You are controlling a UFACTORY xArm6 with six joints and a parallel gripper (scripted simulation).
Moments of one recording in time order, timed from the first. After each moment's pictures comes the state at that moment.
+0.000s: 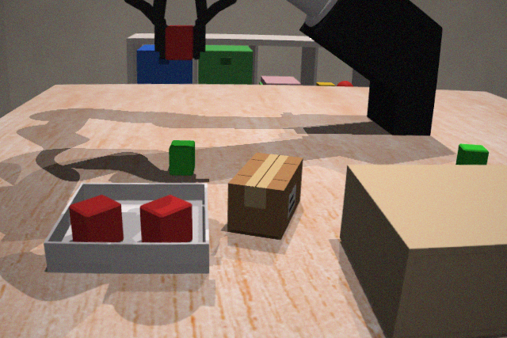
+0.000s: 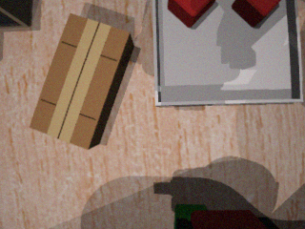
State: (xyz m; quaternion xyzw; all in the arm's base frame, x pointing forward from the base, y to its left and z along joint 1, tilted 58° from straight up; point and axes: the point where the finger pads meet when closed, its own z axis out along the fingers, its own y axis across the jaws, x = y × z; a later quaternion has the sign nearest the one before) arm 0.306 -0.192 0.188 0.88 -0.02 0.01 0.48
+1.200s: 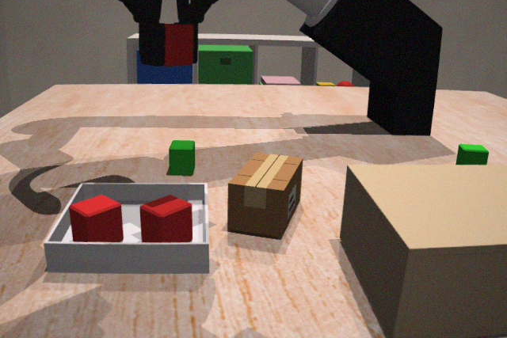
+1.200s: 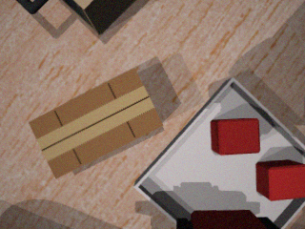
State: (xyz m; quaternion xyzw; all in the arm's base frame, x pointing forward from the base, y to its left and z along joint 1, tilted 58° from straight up) arm 0.418 -0.190 0.197 0.82 0.31 -0.16 0.46
